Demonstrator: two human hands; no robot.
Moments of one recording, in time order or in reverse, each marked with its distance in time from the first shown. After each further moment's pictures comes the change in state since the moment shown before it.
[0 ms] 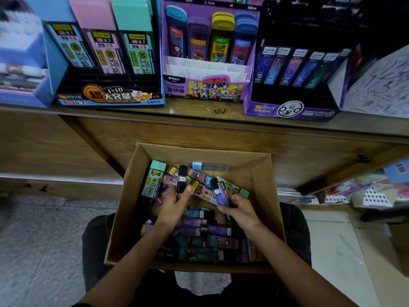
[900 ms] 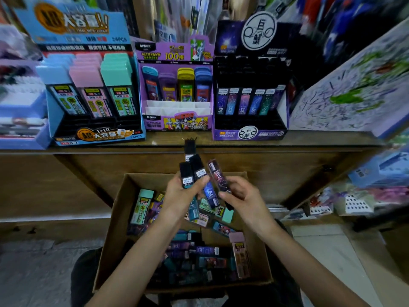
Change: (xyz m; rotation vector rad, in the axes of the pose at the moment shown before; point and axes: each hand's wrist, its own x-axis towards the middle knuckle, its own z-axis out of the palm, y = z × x) left_hand -0.054 0.140 0.031 -0.265 -0.139 0.348; right_hand -0.070 -0.096 -0.059 0.077 -0.002 -0.547
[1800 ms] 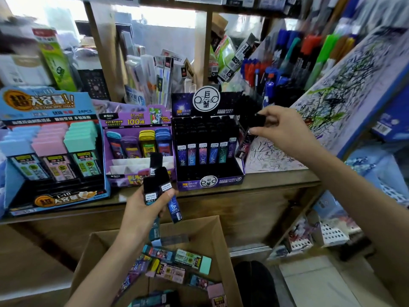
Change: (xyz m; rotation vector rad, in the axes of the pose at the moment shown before) left_hand 0.026 0.080 0.015 0.166 0.066 0.239; right_hand 0.076 -0.178 -0.175 -0.581 0.296 -0.368
